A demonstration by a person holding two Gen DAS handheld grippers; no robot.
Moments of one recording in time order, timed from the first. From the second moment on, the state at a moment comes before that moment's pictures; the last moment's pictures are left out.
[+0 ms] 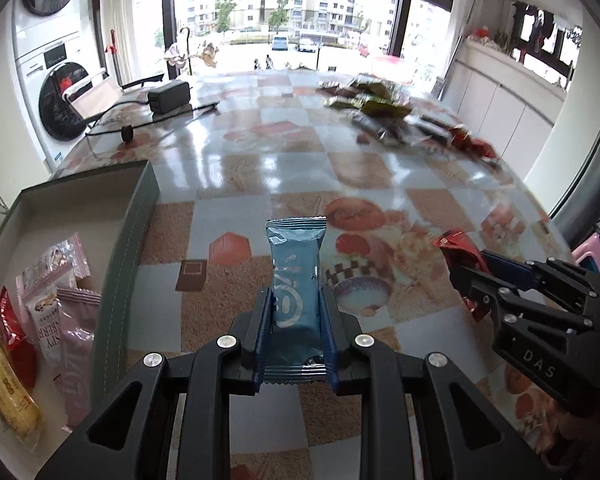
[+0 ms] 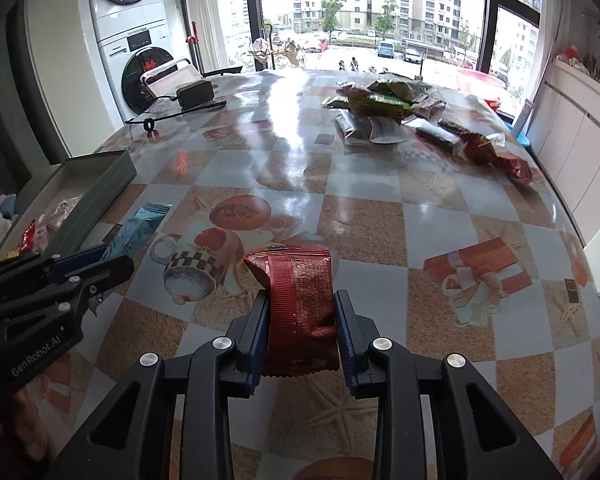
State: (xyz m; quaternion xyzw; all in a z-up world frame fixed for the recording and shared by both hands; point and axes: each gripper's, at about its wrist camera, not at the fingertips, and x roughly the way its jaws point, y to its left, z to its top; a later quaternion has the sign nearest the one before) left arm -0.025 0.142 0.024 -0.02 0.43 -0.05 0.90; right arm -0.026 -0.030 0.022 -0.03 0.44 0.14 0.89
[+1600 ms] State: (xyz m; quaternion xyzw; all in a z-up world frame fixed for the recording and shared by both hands) left arm -0.068 0.190 0.084 -0.06 0.39 -0.03 0.92; right arm -0.047 0.004 0.057 -0.03 0.40 0.19 0.89
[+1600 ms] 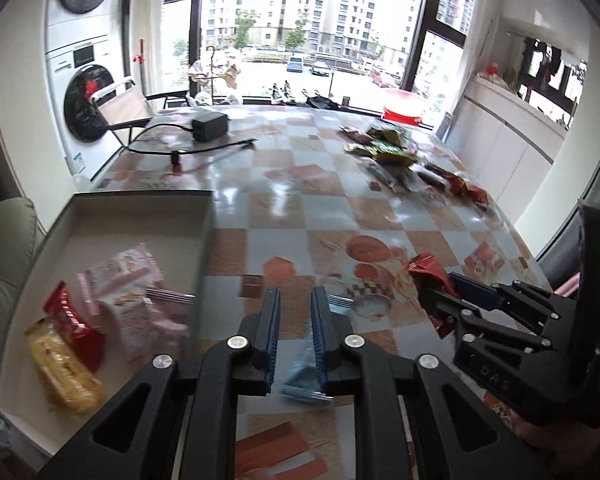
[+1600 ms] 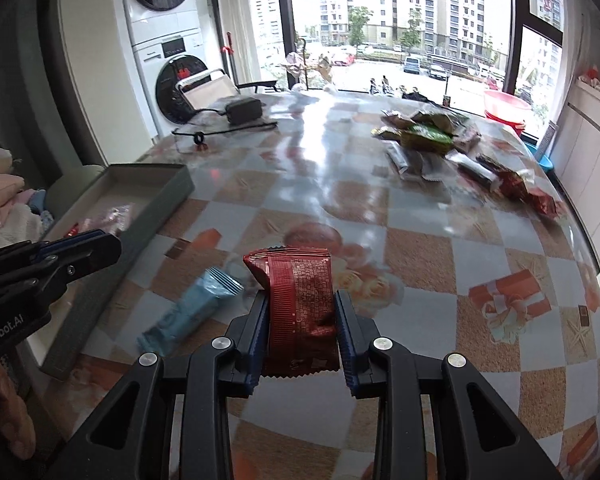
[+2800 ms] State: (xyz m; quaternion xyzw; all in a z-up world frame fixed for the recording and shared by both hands) left arm -0.062 0.192 0.080 -0.06 0.45 -0.04 0.89; right arm -0.059 -0.009 0.076 0.00 0.38 0.21 0.90
